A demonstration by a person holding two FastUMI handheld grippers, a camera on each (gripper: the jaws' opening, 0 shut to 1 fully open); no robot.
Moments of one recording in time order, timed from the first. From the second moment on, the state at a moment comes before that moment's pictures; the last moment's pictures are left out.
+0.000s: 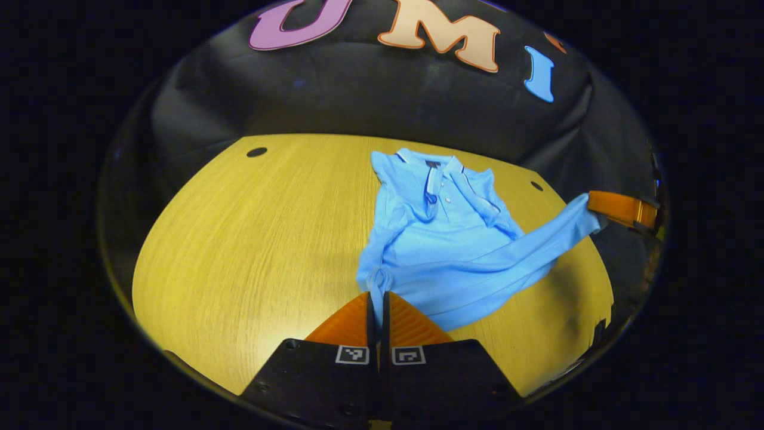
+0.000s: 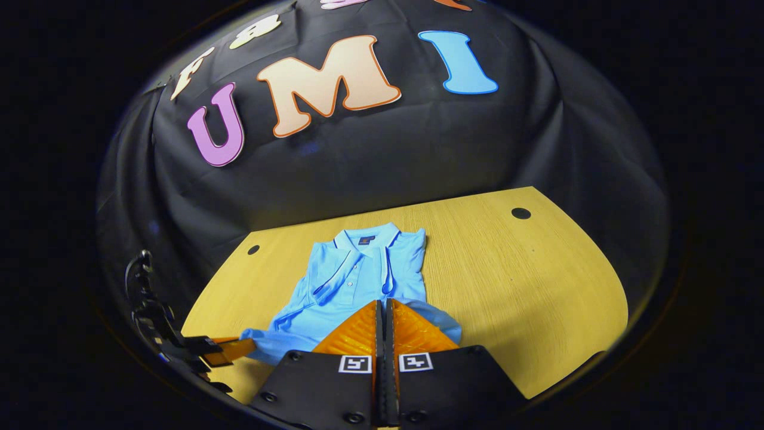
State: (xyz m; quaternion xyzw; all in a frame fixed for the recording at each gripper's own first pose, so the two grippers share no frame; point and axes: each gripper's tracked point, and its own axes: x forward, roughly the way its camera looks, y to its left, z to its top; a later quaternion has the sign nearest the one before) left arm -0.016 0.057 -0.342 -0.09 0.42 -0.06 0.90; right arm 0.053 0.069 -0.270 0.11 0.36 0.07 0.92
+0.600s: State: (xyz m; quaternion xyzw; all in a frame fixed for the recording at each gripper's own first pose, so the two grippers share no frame) left arm 0.158 0.059 -0.313 -0.07 0.35 -0.08 0.93; right arm 0.169 0.076 -0.292 0.13 0.33 0.04 0.94
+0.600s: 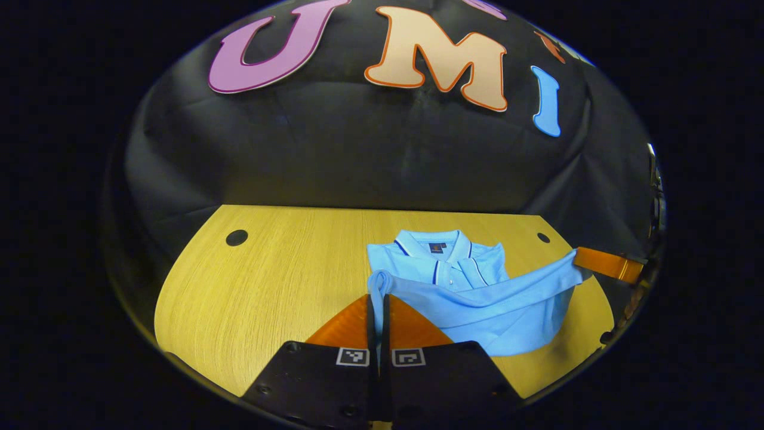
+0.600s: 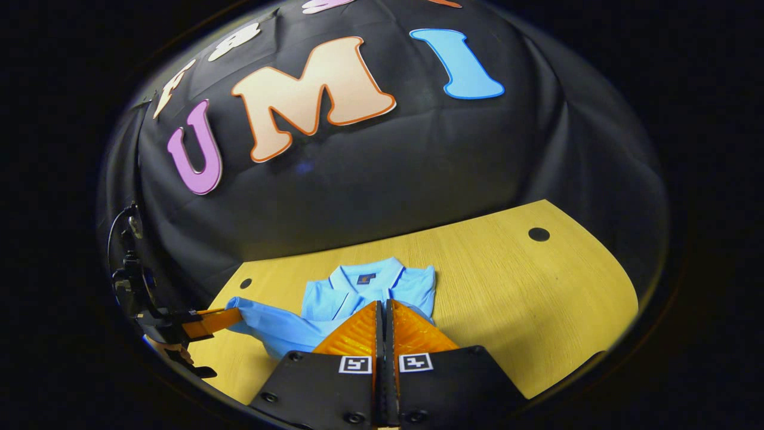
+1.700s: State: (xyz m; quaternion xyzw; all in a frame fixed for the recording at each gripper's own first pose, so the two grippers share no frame) left arm 0.152 0.041 -0.254 -0.05 0.23 -0.09 0.97; right arm 0.151 0.060 -0.262 0.07 0.25 0.01 0.97
